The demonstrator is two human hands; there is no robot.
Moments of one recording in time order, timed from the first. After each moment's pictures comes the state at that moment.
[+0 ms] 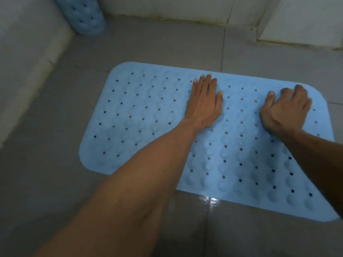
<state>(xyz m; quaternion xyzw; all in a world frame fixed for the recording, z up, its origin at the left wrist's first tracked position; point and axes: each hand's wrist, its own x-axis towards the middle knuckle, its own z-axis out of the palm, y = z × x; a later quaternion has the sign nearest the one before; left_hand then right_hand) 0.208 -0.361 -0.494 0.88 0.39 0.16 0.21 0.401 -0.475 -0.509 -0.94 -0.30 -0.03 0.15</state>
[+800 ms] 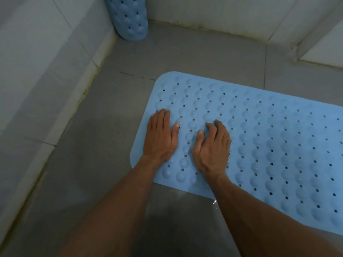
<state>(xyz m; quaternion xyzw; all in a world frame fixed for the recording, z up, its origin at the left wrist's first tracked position) -0.042 -0.310 -0.520 0.83 0.51 0.15 0.15 0.086 -0.400 -0.517 -0.88 -0.42 0.06 0.24</state>
